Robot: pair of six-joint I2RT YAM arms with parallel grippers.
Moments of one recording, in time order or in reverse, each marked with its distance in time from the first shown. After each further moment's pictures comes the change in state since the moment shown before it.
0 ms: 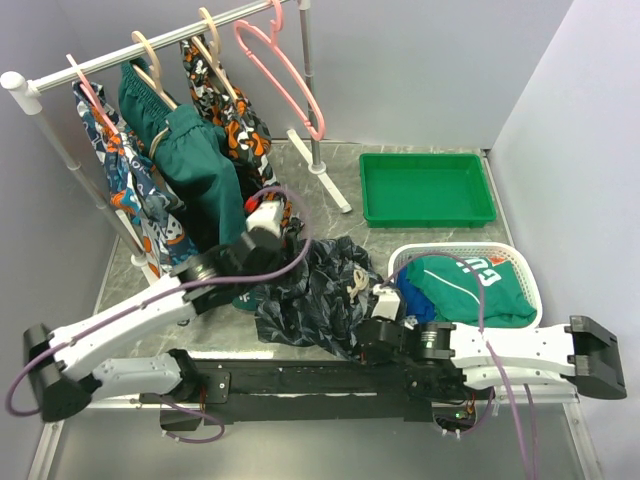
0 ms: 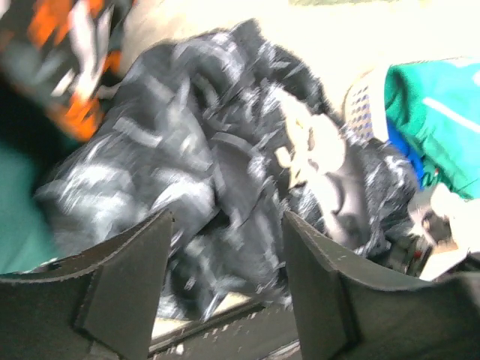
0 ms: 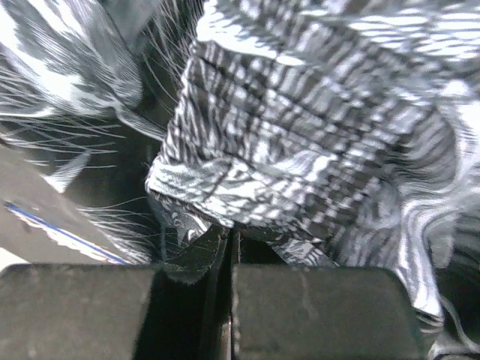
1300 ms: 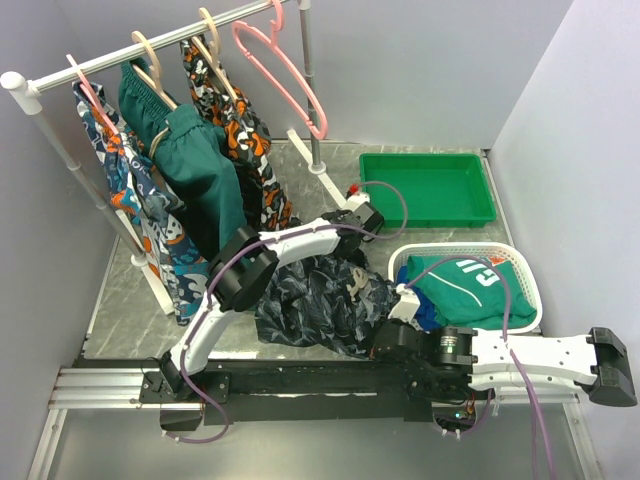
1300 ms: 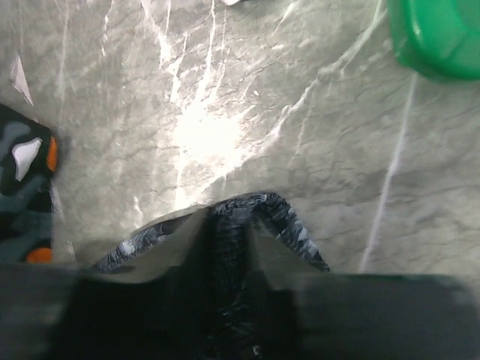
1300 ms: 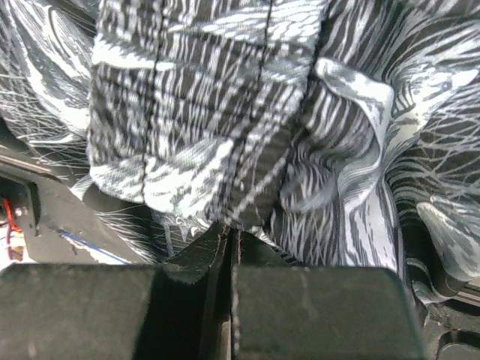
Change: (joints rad) left arm 0.050 1.199 0.789 0.057 -0.222 0.248; right arm 0.018 -0.216 -0.058 -0.086 0.100 0.165
